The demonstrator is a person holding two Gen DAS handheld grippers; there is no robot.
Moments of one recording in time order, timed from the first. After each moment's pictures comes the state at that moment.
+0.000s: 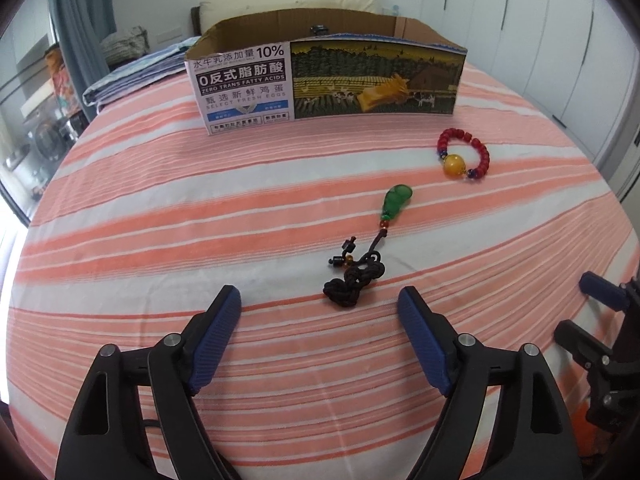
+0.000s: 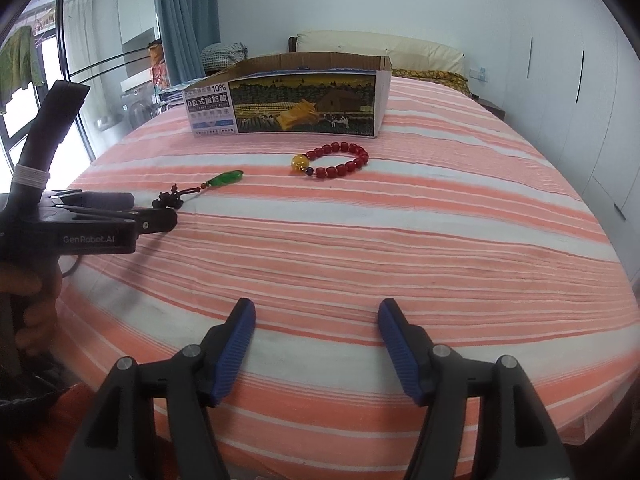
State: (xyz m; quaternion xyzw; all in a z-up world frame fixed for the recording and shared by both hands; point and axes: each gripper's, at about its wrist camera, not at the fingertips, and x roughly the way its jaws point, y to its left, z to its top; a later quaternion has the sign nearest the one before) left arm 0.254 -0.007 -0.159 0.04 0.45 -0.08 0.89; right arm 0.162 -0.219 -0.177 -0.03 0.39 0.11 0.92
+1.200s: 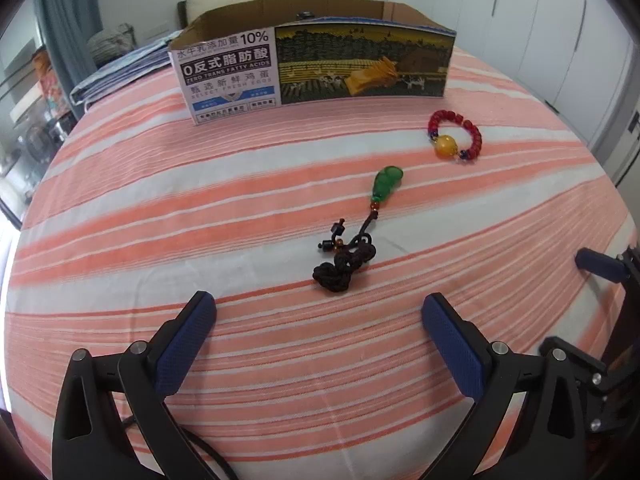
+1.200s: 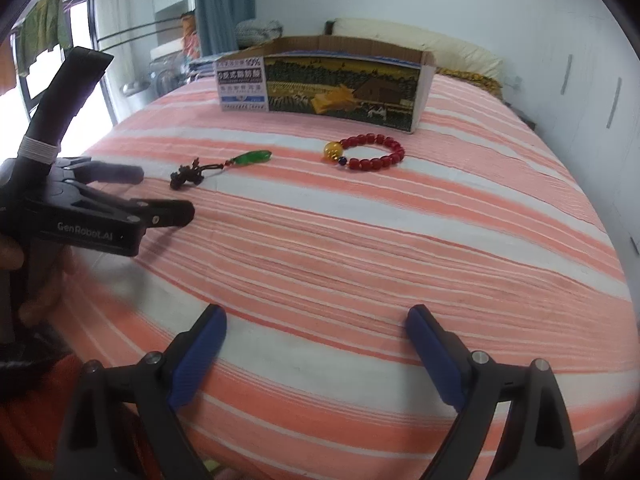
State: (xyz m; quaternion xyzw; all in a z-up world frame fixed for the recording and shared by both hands) left arm 0.252 -0.013 -0.162 0.05 0.46 -0.09 0.88; right arm 0.180 -0.209 -0.177 -0.09 0.42 0.17 0.89
